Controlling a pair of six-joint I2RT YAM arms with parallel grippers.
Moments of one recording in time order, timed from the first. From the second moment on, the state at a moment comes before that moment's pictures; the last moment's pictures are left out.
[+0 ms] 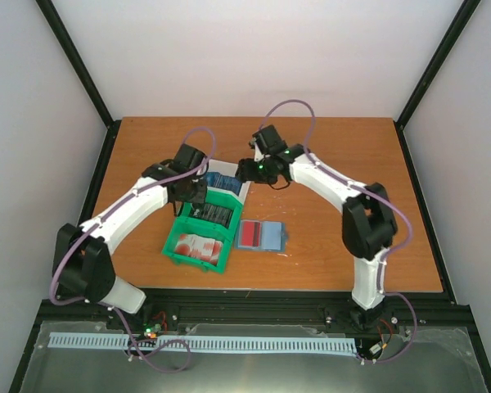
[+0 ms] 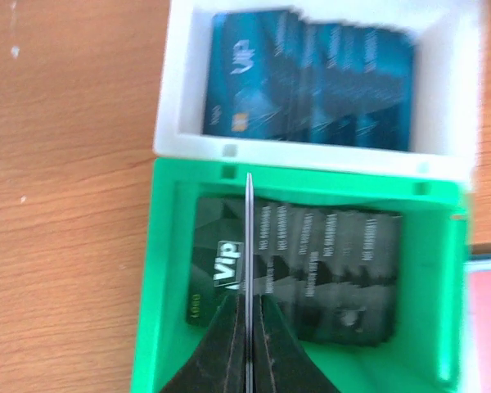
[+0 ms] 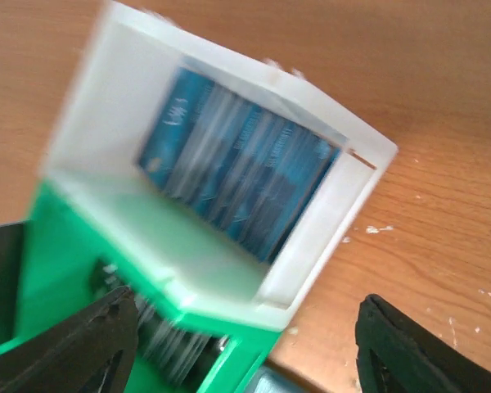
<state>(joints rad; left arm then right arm) -0.45 1.50 1.18 -0.81 -0.19 -0.29 0.61 2.00 1.65 -0.63 -0.22 0.50</state>
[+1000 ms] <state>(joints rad) -0.28 1.22 1.13 -0.31 0.86 -0.64 0.60 1.60 1.32 0.02 -0.85 0.90</state>
